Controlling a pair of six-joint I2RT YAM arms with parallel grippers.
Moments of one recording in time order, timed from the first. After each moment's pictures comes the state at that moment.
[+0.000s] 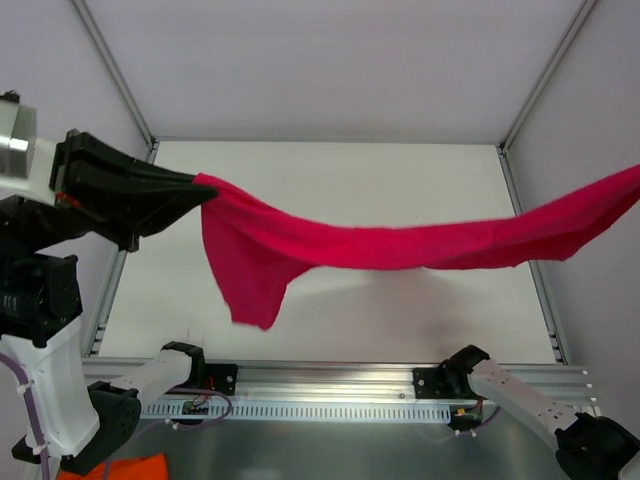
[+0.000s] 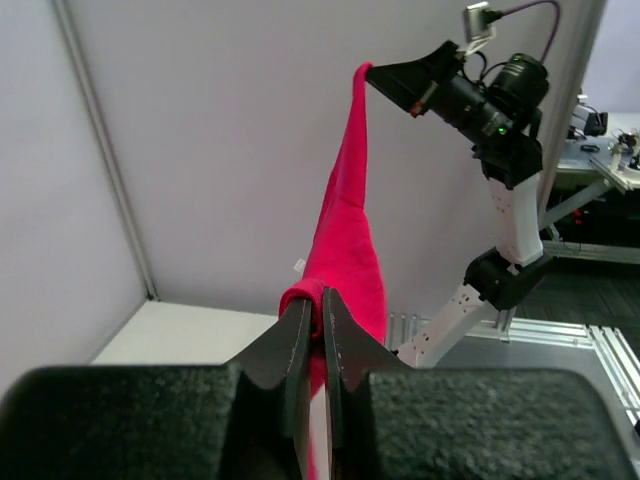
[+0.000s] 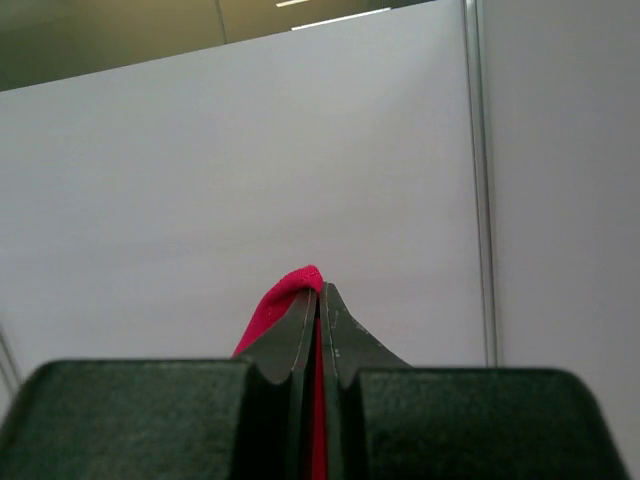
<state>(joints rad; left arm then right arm) -0.19 1.05 1.99 -0.22 1.05 -0.67 0.59 0.77 1.94 -0.49 0.50 -0.19</state>
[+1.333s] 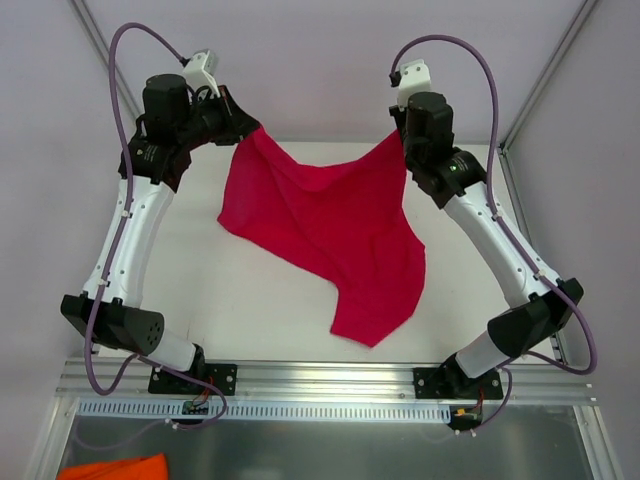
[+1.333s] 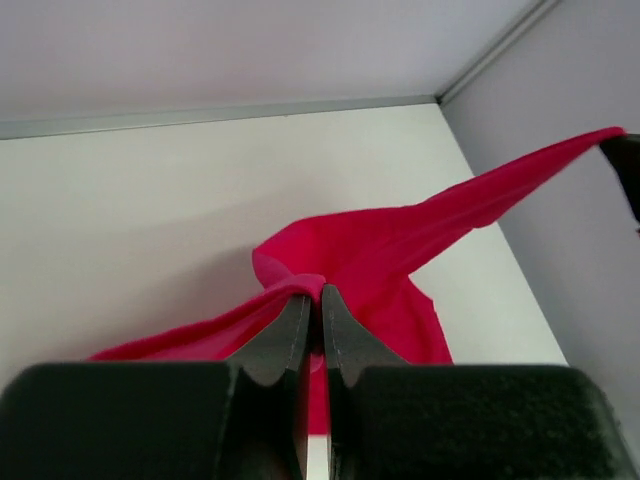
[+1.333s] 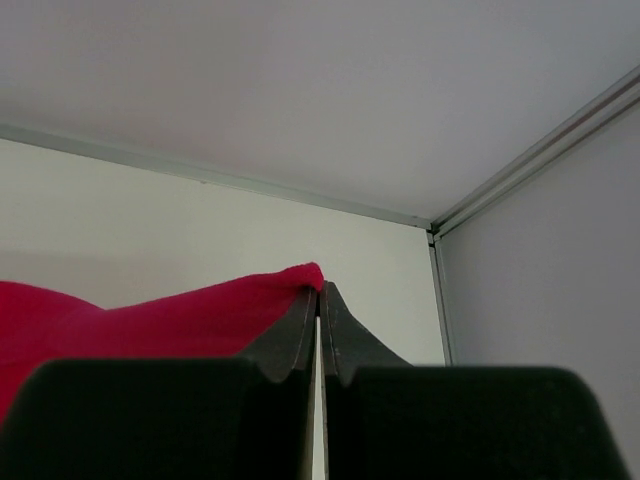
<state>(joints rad) -0.20 1.50 1.80 -0.57 0.40 -0.38 0.53 1.56 1.75 -0.41 0.59 -0.27</state>
